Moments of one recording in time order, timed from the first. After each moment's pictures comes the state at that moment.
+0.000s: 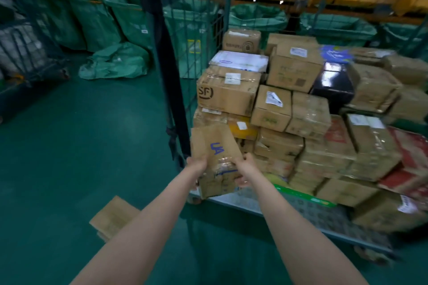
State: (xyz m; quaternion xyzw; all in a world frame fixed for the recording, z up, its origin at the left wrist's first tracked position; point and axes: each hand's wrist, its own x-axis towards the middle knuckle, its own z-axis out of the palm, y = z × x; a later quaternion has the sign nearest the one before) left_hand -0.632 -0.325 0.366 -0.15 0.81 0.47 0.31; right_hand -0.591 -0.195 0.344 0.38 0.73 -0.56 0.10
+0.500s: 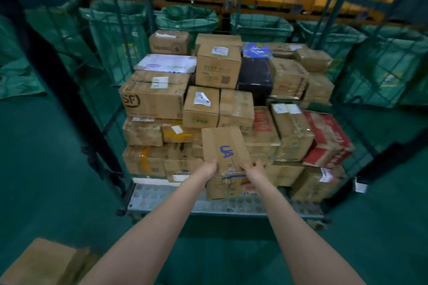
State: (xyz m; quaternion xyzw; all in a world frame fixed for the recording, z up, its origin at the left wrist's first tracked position) left_hand -0.560 -0.123 0.362 -0.03 0.81 0.43 0.40; right_hand -0.477 -0.014 0.346 0.50 0.66 -0.56 -0.02
